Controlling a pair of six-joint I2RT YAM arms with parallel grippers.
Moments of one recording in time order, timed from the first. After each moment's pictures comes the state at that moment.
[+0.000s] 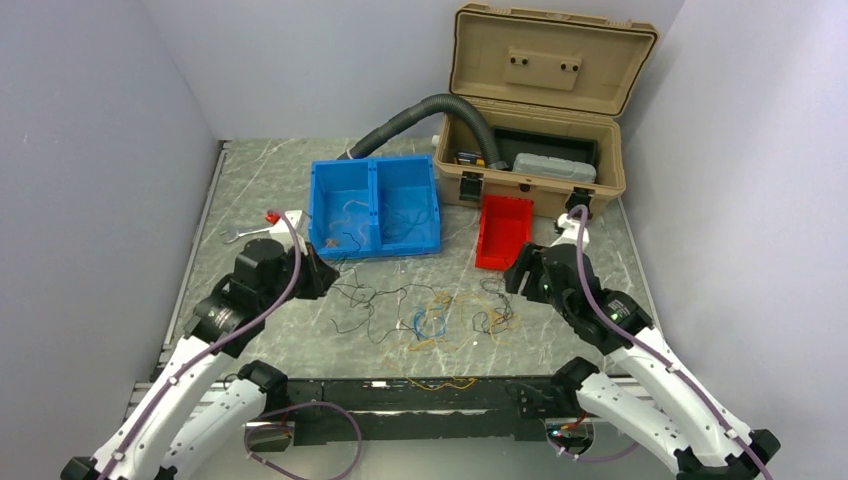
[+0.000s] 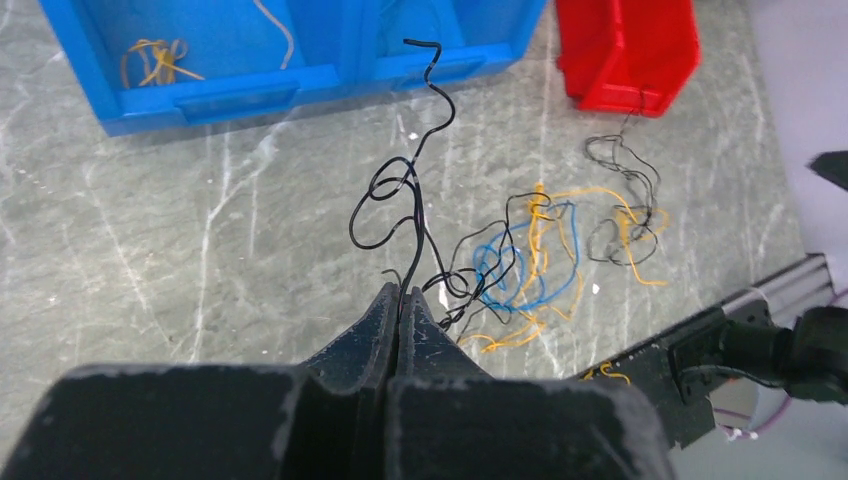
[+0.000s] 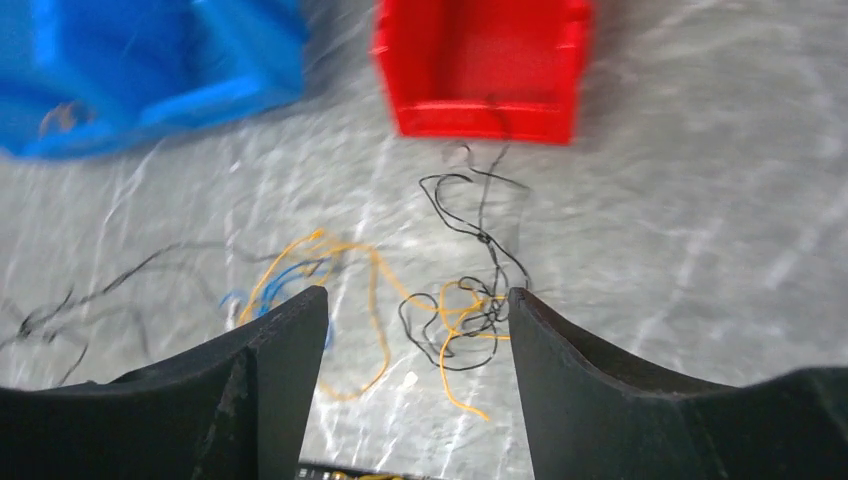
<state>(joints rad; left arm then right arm) -0.47 0.68 0.77 -0.61 0.06 -0.49 0.61 0.68 0.78 -0.78 0.40 0.70</state>
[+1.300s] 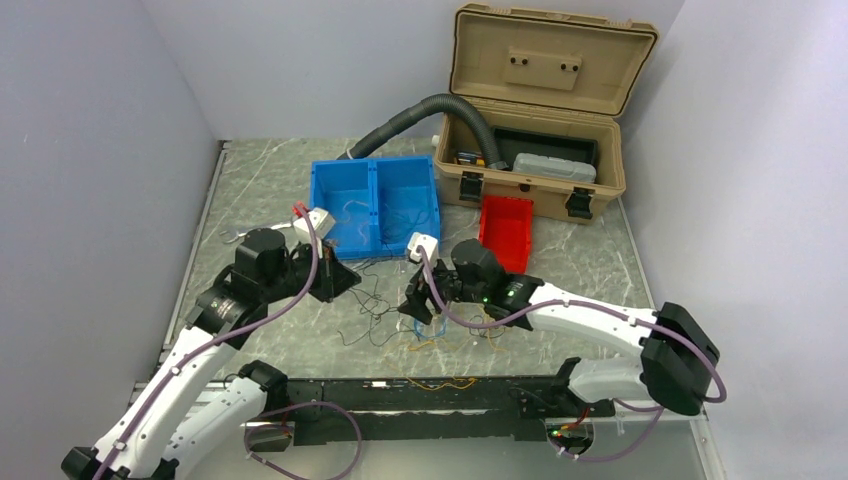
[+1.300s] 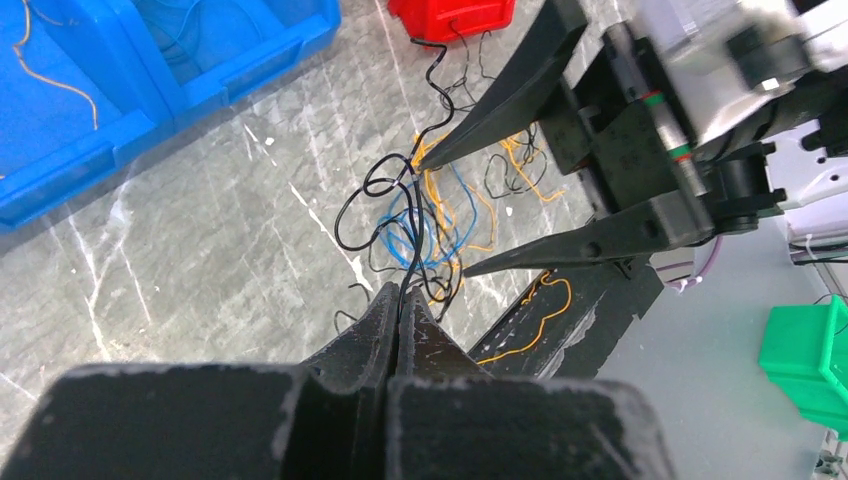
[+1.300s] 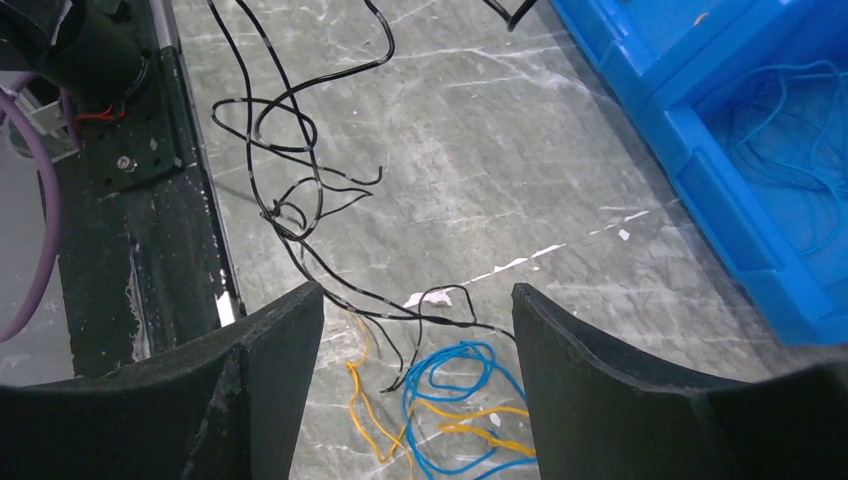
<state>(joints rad) -0.47 0.71 0.80 -0.53 0.44 -0.31 0.94 1.27 0.72 0.09 -0.32 -0.02</state>
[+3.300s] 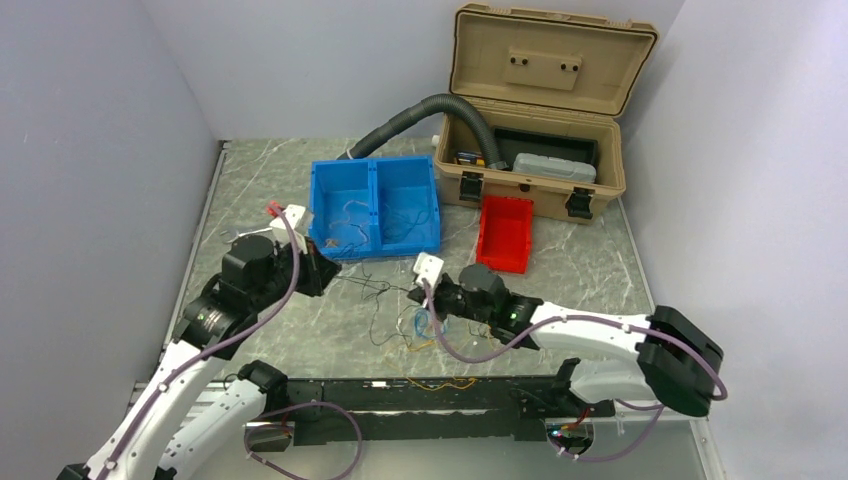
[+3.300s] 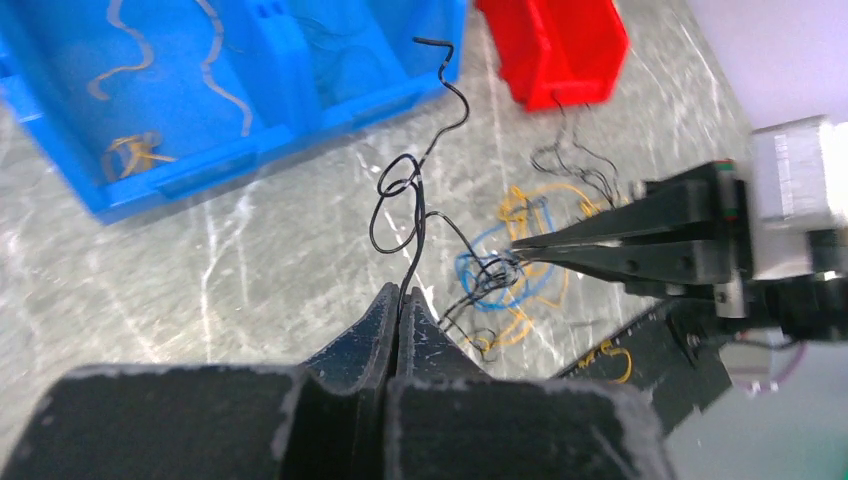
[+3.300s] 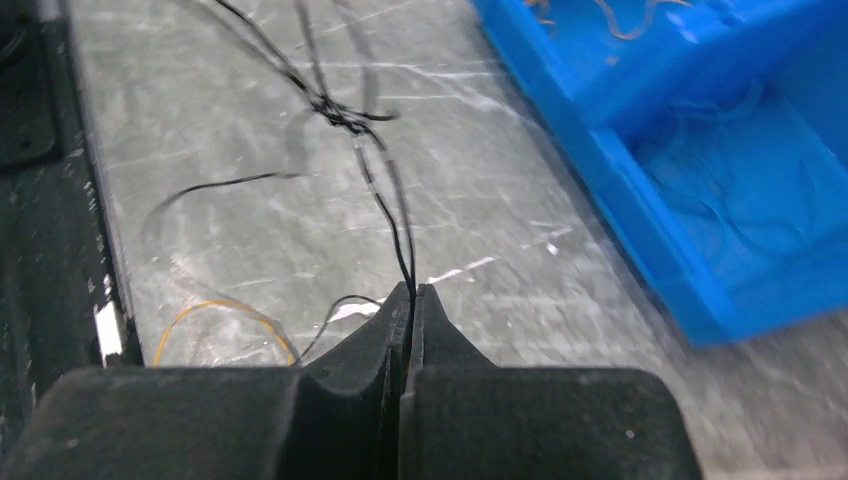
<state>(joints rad) -0.47 0.67 0.83 -0.57 0.22 -0.33 1.00 1.26 0.56 0.37 -0.20 -0.22</state>
